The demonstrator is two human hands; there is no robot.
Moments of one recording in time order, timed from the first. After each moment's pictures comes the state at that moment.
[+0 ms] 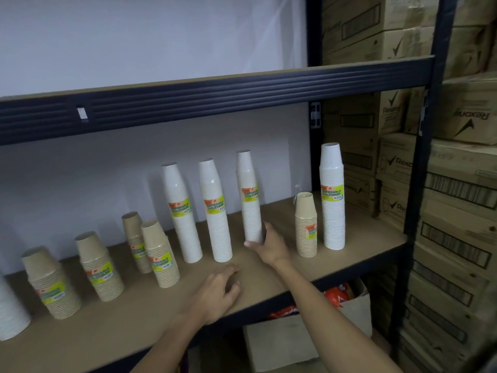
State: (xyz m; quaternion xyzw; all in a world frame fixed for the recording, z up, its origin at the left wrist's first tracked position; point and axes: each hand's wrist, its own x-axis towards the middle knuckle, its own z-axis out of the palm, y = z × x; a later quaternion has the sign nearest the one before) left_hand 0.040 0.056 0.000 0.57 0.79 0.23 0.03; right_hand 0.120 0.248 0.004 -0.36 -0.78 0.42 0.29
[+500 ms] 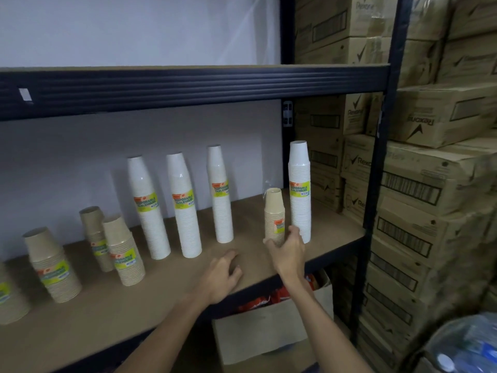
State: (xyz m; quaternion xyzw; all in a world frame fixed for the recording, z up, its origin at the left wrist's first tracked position) left_hand 0.082 0.121 -0.005 0.57 0.78 0.26 0.06; right_hand 0.223 0.240 0.001 -0.47 -0.66 0.35 0.47
